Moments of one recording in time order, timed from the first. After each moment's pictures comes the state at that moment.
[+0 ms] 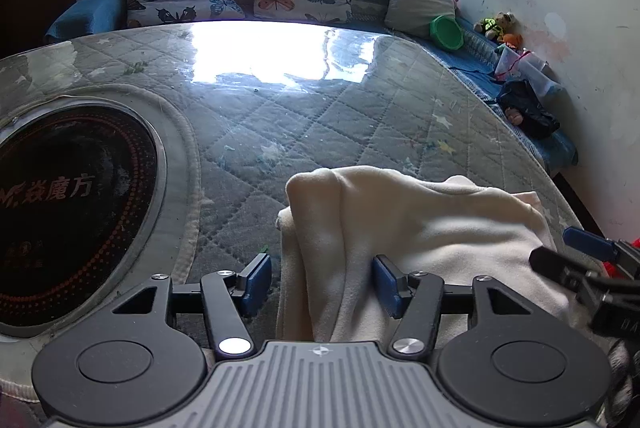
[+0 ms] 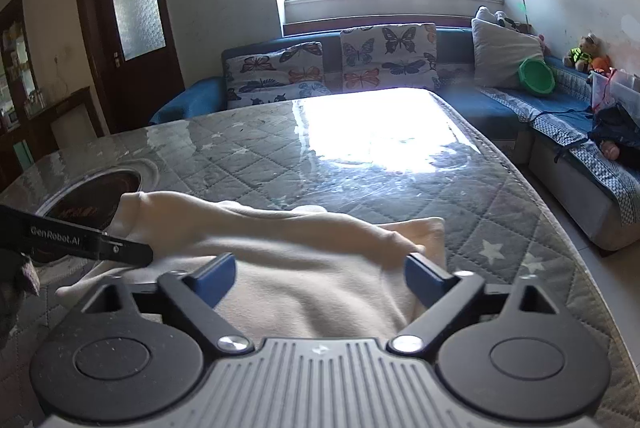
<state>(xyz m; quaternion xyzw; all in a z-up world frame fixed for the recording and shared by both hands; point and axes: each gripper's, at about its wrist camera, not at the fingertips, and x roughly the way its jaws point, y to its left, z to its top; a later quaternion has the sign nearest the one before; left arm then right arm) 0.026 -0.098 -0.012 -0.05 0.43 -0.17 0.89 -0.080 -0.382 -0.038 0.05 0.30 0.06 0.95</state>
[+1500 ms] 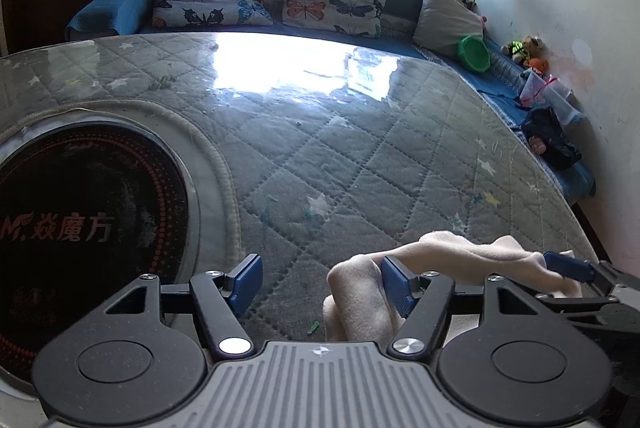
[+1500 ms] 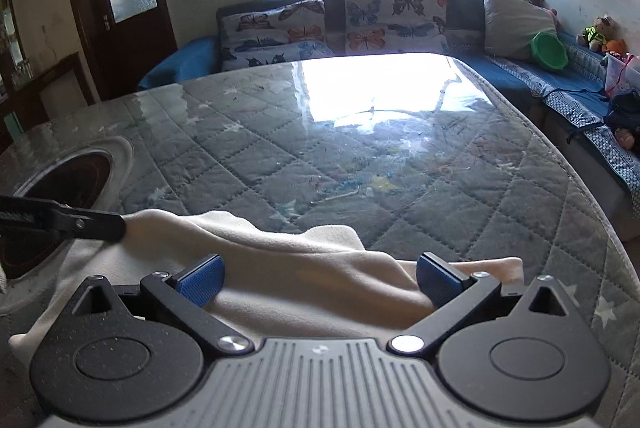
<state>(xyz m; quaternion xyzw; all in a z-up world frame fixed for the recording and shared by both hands) 0.074 -0.076 -0.010 -0.08 0.42 -0.13 0.89 0.002 -0.356 -0.061 0.03 0.36 0.06 0.93</state>
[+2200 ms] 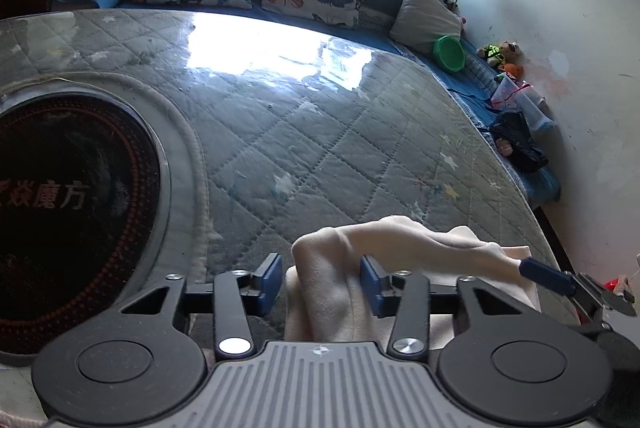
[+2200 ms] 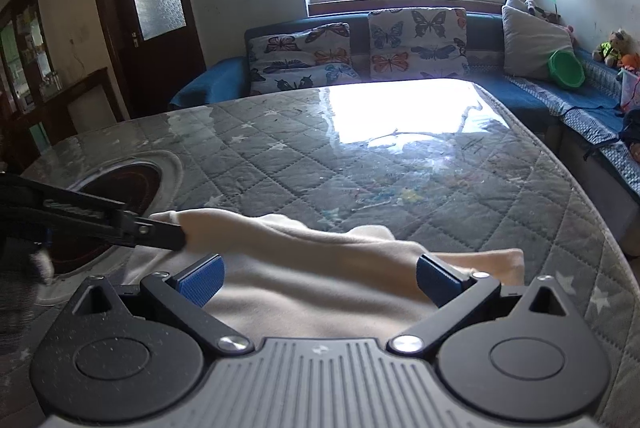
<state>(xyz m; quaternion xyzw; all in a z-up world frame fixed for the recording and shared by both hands) 0.067 -0.074 -0.008 -0.12 0.44 -0.17 0.87 -0.039 -0.350 -0.034 0.04 0.33 0.10 0.94</state>
